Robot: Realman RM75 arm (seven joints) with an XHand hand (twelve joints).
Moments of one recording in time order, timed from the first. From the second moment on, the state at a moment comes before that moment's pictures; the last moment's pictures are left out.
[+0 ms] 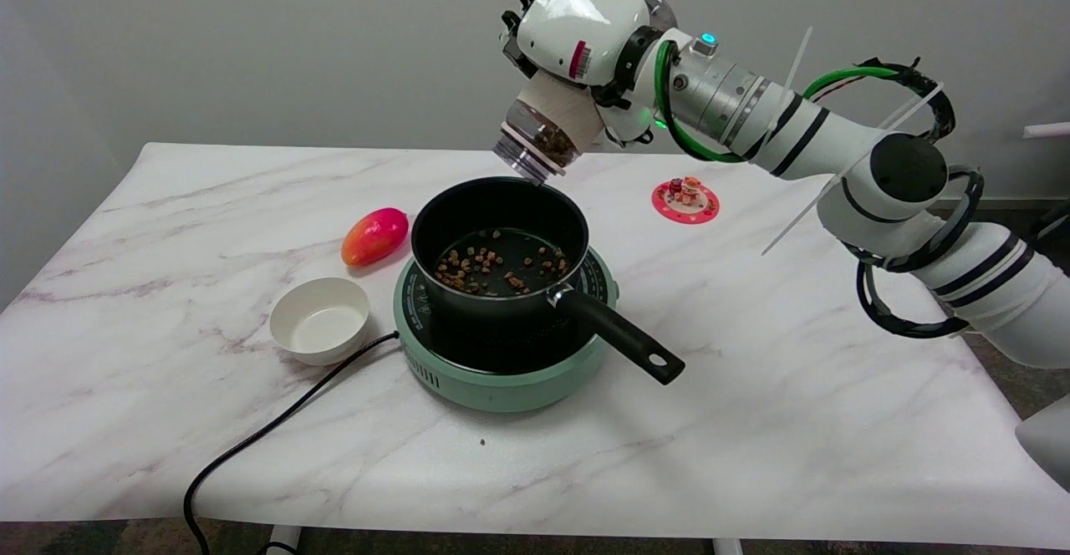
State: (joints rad) arm 0.58 -0.80 -1.99 1.67 -1.05 0.26 1.42
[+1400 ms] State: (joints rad) arm 0.66 -0.77 -2.11 1.70 -1.16 0.26 1.42
